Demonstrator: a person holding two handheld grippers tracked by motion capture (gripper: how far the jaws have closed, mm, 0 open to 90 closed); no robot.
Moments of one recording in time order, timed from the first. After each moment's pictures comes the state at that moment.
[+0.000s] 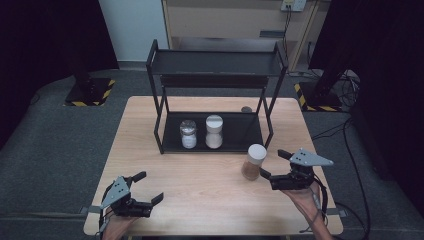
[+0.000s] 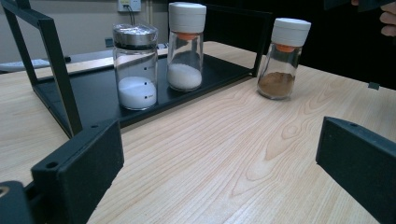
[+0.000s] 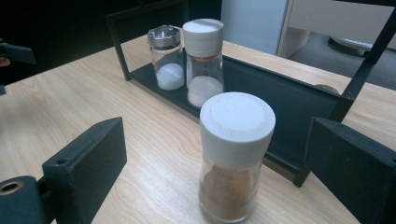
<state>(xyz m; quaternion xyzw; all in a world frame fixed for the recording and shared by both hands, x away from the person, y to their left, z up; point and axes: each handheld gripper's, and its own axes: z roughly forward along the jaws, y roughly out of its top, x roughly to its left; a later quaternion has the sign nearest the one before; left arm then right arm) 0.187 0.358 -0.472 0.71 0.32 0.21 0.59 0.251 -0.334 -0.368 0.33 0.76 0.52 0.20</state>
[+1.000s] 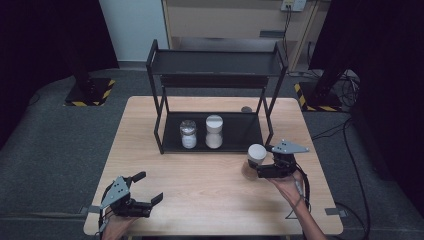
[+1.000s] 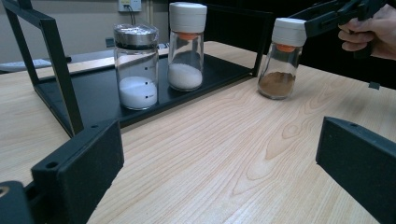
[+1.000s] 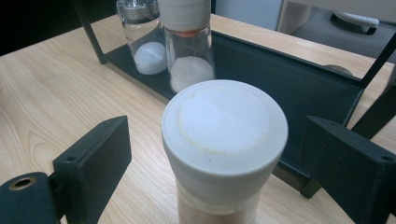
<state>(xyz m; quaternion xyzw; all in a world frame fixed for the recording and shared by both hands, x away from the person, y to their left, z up) 0.186 0.359 -0.472 0.71 0.32 0.21 0.59 0.300 -0.304 -0.388 0.35 0.78 0.48 0.19</state>
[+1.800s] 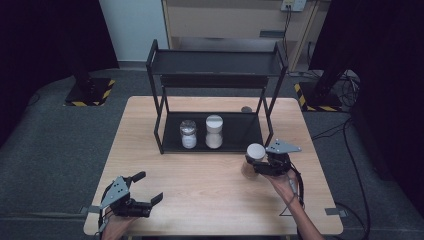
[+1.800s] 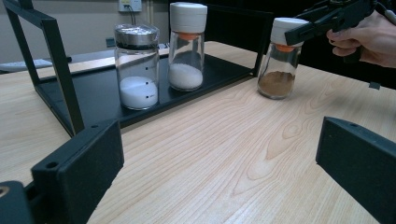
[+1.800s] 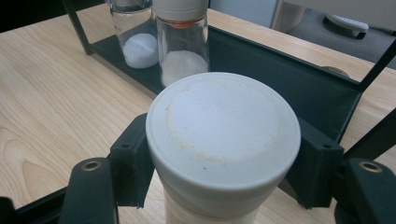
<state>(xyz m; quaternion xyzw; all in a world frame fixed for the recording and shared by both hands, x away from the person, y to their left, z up) 0.186 0.359 -0.472 0.71 0.32 0.21 0.59 0.305 -0.288 -0.395 0.34 0.79 0.47 0.21</state>
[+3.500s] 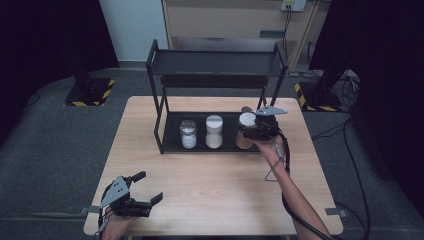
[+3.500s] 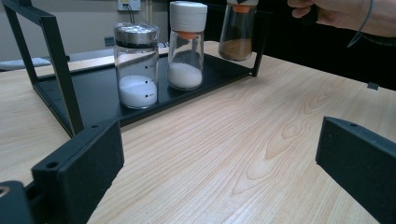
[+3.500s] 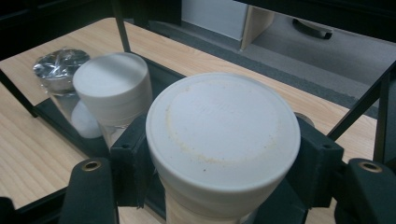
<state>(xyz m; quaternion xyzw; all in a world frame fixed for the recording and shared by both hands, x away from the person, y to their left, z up) 0.188 0.361 -0.473 0.71 0.32 0.21 0.59 0.379 -0.239 -0.342 0.39 0.77 0.45 0.24</state>
